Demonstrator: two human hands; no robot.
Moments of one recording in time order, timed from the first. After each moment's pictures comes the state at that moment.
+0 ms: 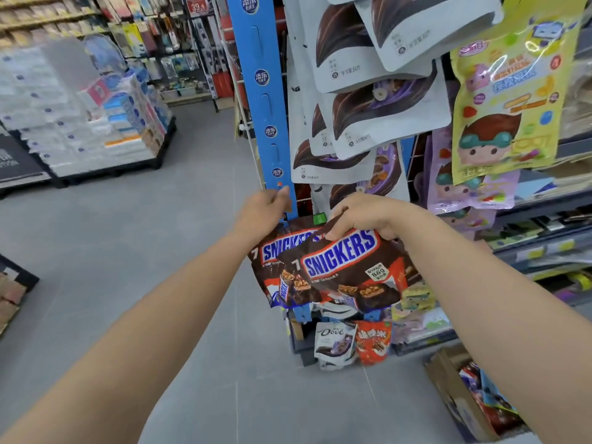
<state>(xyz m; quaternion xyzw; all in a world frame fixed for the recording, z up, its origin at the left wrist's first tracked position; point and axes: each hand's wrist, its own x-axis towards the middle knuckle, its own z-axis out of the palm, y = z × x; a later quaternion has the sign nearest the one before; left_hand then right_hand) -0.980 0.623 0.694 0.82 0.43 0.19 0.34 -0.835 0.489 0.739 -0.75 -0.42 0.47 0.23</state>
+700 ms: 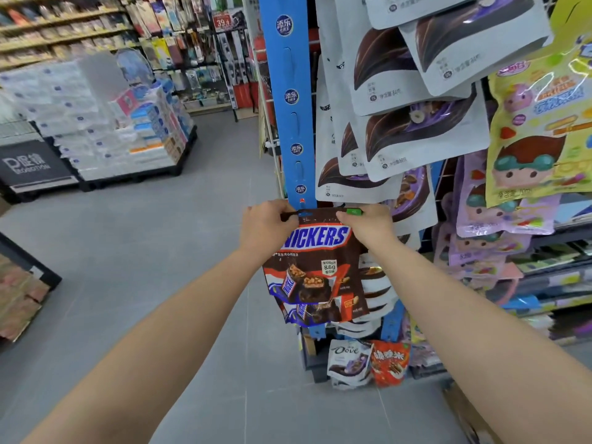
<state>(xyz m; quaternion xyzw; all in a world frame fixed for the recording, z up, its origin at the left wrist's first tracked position) -0.998 0.632 0.702 0.86 0.44 0.21 0.16 -0.852 0.537 0.695 -0.74 -0.28 0.28 0.54</state>
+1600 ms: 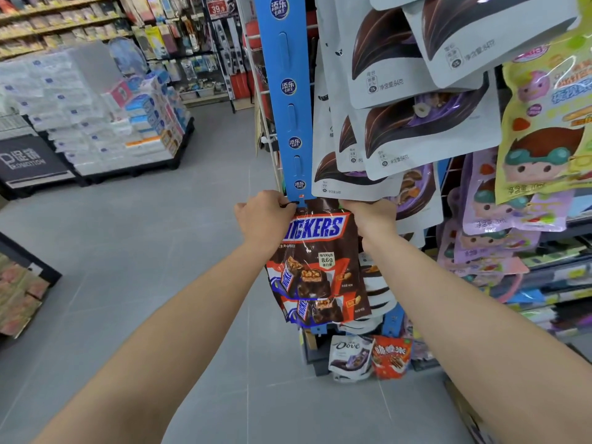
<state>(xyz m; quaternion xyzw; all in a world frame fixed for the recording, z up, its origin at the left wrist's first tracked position) -0.976 0.650 0.694 0.80 0.53 0.25 0.12 -0.849 0.559 0.688 -0.66 -0.14 0.31 0.67</state>
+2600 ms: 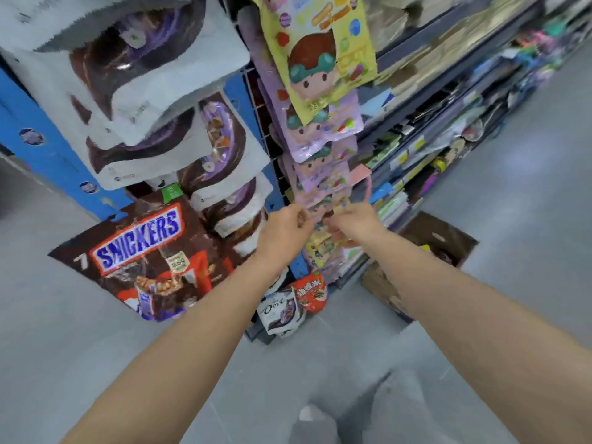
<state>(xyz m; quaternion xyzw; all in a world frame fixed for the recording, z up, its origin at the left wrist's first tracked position) -0.847 0.484 0.604 0.93 0.19 0.06 0.30 -0.765 0.367 0.598 -0.82 -0.03 0.30 0.48</state>
